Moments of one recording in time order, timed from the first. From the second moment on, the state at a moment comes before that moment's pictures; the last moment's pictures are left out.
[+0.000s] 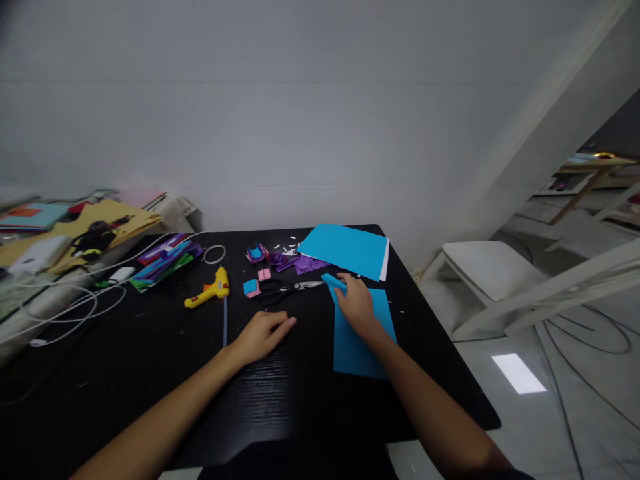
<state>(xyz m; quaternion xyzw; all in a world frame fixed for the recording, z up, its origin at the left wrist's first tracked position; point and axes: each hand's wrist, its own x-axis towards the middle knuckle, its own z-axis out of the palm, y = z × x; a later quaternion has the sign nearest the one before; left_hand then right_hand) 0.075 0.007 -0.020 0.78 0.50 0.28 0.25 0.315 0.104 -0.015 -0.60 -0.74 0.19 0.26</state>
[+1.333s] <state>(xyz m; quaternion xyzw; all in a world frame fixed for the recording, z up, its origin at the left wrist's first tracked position) 0.078 0.009 -0.016 0.49 0.47 0.46 0.57 0.265 0.054 -0.021 -0.42 -0.51 0.66 0.35</state>
